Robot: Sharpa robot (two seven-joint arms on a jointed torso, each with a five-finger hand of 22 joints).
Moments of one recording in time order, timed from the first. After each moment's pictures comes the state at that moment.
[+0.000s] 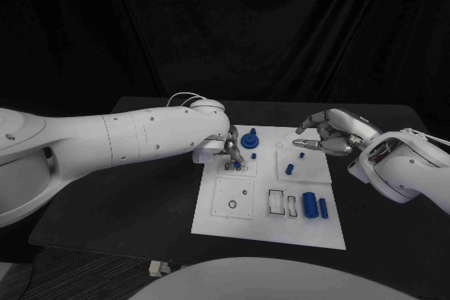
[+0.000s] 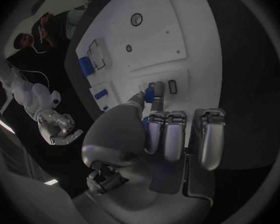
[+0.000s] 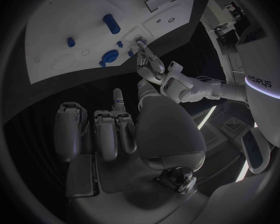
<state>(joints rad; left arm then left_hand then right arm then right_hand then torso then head) 1.33 -0.47 -0.21 1.29 -0.96 0.23 -0.68 1.22 0.11 0.04 0.14 0.25 1.15 0.04 0.15 0.42 1.47 -0.03 1.57 1.31 1.47 -0.07 1.57 1.31 0.03 1.47 0.04 1.53 1.31 1.27 -0.98 -0.21 1.66 -1.27 -0.47 0.00 1.29 -0.07 0.02 0.29 0.20 0.78 0.11 0.45 0.12 1.47 0.02 1.57 1.31 1.47 -0.04 1.57 1.31 0.03 1.46 0.07 1.40 1.31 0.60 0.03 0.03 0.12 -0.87</state>
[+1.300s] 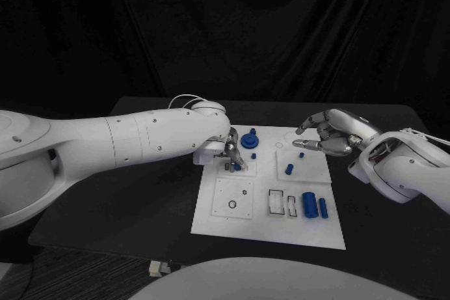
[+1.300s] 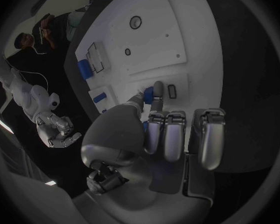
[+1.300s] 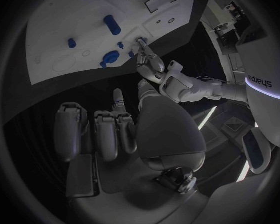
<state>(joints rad) 1.31 -0.46 -0.21 1.27 -0.96 0.26 -0.68 1.18 0.10 0.07 0.17 0.17 1.15 0.05 0.14 0.43 1.47 -0.03 1.57 1.31 1.47 -0.07 1.57 1.31 0.03 1.47 0.04 1.53 1.31 1.27 -0.98 -0.21 1.66 -1.27 -0.46 0.00 1.29 -0.07 0.02 0.29 0.20 0.78 0.11 0.45 0.12 1.47 0.02 1.57 1.31 1.47 -0.04 1.57 1.31 0.03 1.46 0.07 1.40 1.31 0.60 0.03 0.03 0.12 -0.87</state>
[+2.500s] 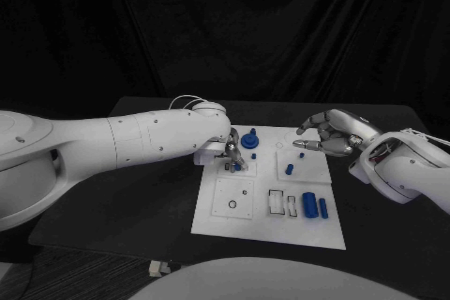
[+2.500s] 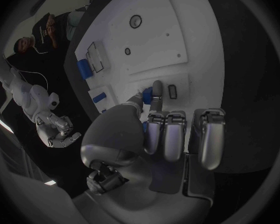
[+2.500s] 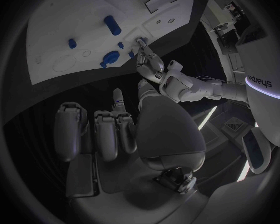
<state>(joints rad) 1.31 -0.45 -0.21 1.26 -0.96 0.25 -0.68 1.18 0.09 0.08 0.17 0.17 1.14 0.05 0.13 0.43 1.47 -0.02 1.57 1.31 1.47 -0.07 1.57 1.31 0.03 1.47 0.04 1.53 1.31 1.27 -0.98 -0.21 1.66 -1.27 -0.46 0.00 1.29 -0.07 0.02 0.29 0.20 0.78 0.11 0.45 0.12 1.47 0.02 1.57 1.31 1.47 -0.04 1.57 1.31 0.03 1.46 0.07 1.40 1.31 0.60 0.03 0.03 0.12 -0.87</state>
